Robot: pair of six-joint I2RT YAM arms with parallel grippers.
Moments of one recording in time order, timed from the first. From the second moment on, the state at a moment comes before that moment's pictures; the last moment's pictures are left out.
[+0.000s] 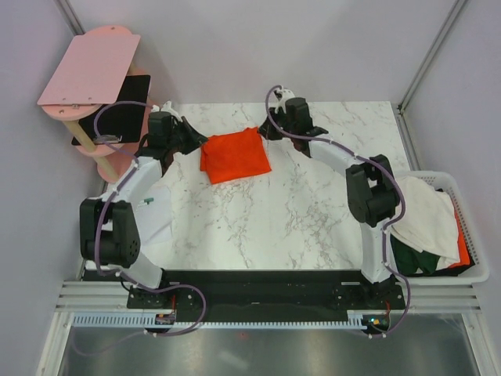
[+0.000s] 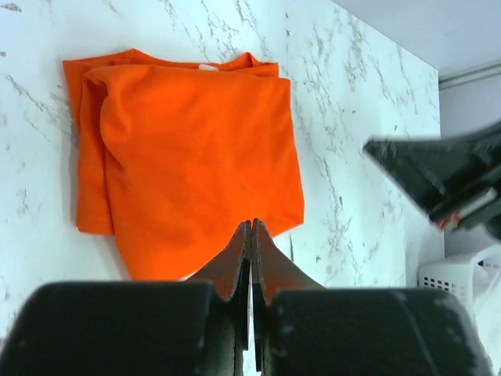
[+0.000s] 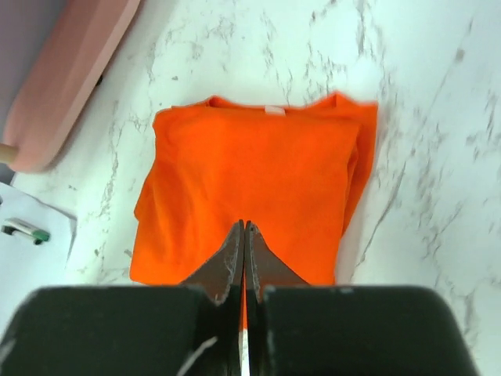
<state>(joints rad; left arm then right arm) -0.10 1.62 1.17 -0.04 0.30 -0.61 0.42 2.09 1.56 0.12 -0.30 0.43</state>
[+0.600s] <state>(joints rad) -0.18 1.17 0.94 -0.47 -0.06 -0.61 0.63 2.51 2.12 -0.36 -0.21 0.24</state>
